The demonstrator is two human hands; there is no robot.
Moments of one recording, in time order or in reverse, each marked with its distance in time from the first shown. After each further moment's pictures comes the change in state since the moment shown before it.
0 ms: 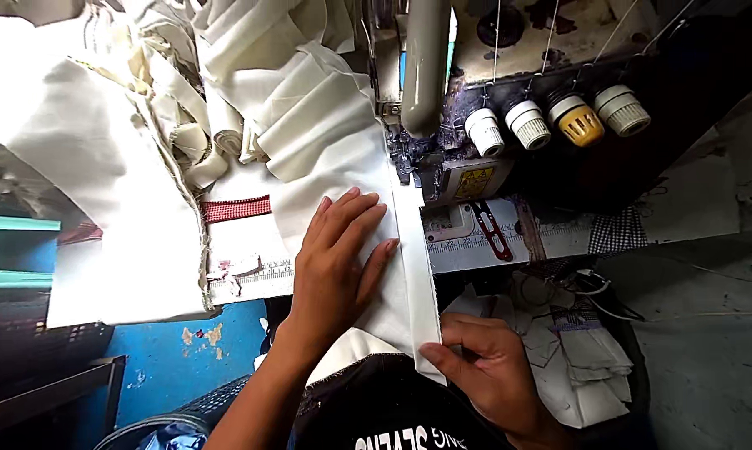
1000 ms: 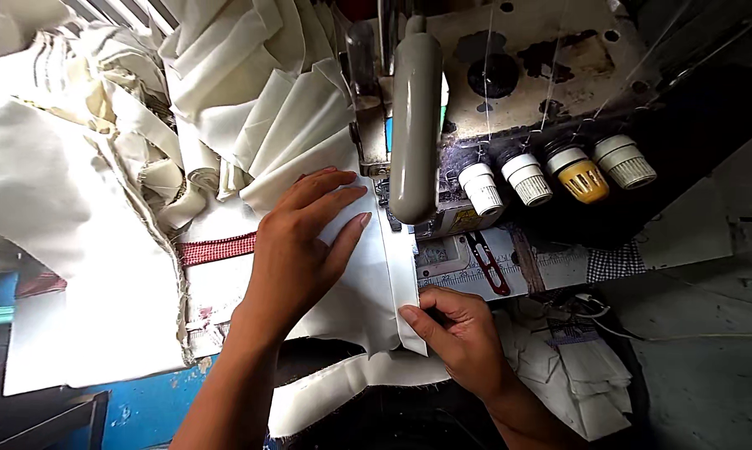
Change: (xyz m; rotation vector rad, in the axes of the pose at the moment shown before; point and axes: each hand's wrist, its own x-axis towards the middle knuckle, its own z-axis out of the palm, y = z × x) left_hand 0.076 -0.039 -0.015 0.028 -0.080 0.045; right_hand 0.066 0.027 -0.001 -0.079 0.099 0.077
